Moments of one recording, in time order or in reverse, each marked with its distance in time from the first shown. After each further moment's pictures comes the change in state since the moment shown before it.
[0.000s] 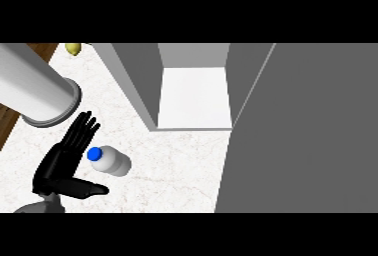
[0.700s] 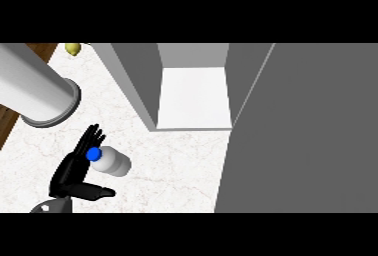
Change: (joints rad) left arm -0.093 0.025 0.019 0.433 -0.132 -0.011 -0.326; right arm -0.020 -0.015 0.044 0.000 0.013 -0.039 0.017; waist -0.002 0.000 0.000
